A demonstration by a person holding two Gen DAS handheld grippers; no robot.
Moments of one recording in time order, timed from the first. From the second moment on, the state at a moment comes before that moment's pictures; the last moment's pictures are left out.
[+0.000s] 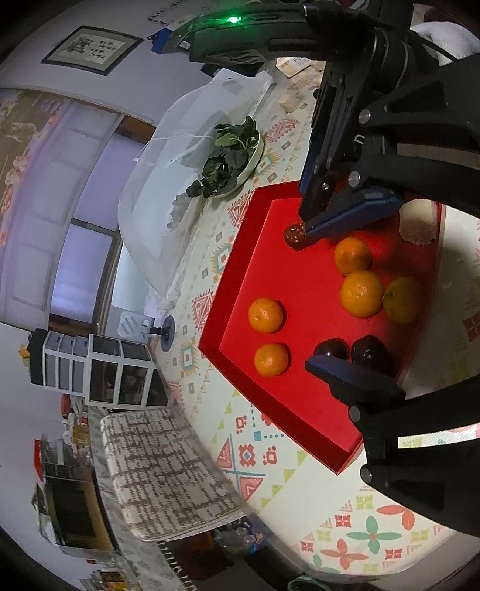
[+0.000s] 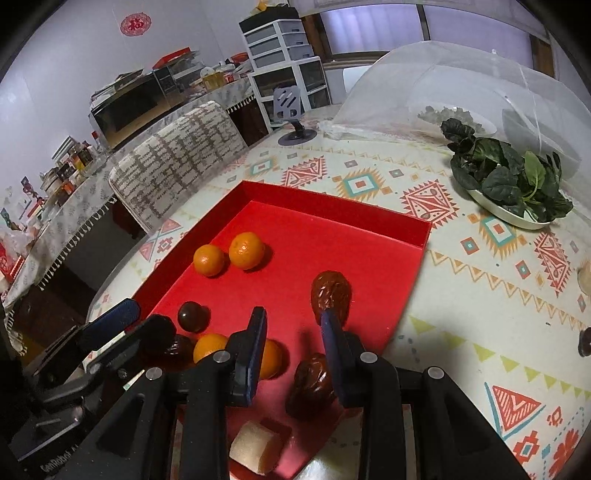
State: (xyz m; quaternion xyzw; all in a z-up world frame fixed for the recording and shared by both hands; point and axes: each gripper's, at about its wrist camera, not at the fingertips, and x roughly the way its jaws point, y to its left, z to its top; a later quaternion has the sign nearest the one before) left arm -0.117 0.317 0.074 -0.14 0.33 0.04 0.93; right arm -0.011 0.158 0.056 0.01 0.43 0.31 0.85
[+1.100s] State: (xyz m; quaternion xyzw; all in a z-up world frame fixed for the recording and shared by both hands) left arm -0.141 0.200 0.113 -0.04 0.32 0.02 0.95; right arm -0.051 0.020 0.069 0.09 0.41 0.26 0.87
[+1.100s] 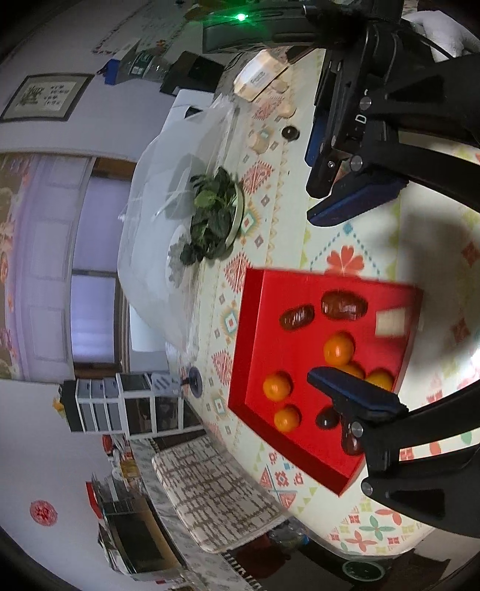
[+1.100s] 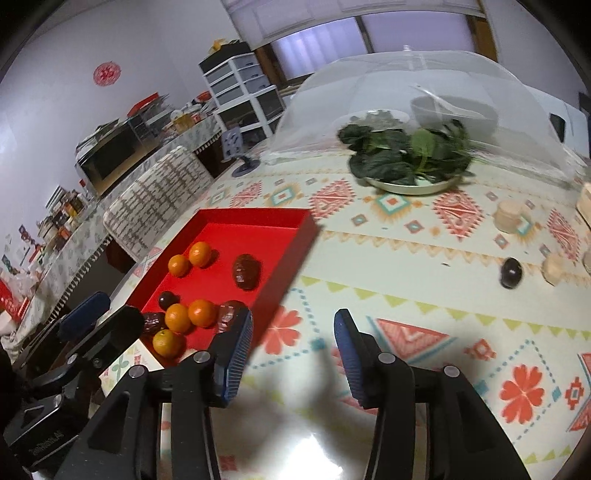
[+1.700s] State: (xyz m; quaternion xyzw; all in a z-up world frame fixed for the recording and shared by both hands) left arm -0.130 0.140 0.100 -0.04 0.35 -0.05 0.94; right arm -0.051 -0.162 0.034 0.14 0.42 0.12 0.89
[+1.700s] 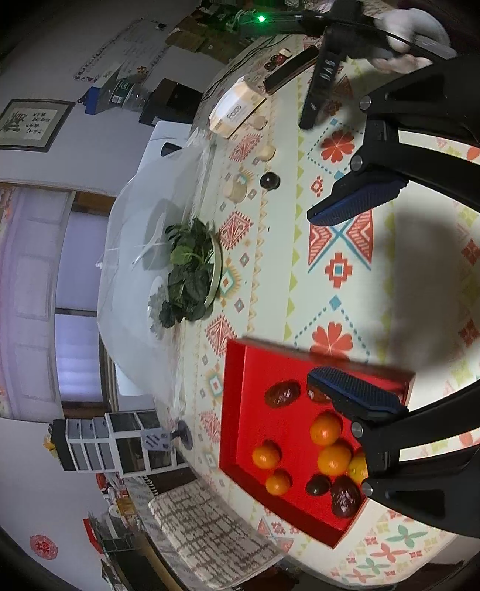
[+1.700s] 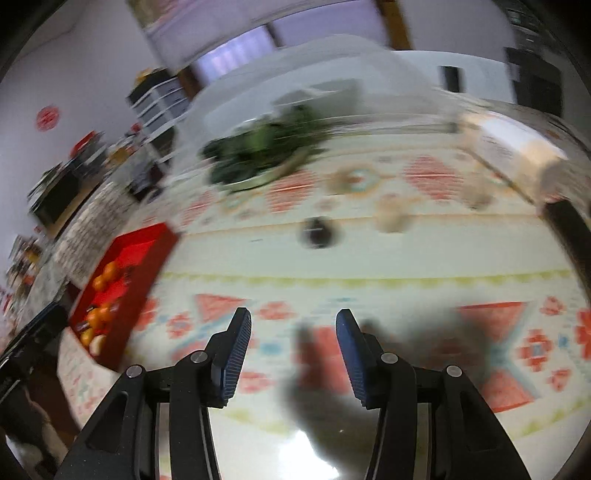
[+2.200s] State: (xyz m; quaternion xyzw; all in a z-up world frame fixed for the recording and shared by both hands) left arm -0.118 0.108 0.086 -0.04 0.37 -0.09 0.92; right arm 0.020 -0.208 0.019 0.15 0.43 0.07 0.89
